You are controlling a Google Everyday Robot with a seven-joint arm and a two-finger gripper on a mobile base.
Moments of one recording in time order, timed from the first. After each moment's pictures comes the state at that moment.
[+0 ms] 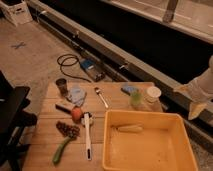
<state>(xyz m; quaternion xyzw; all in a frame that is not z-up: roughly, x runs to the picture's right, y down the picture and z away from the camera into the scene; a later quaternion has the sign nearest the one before) 0.361 0.072 0.633 -0.27 -0.09 -0.07 0.96</state>
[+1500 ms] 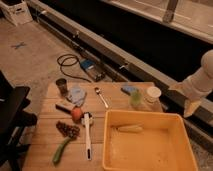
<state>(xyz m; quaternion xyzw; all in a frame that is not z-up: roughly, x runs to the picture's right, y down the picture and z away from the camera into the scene) 0.321 0.061 0.642 -0.26 -0.09 -0.11 0.96</state>
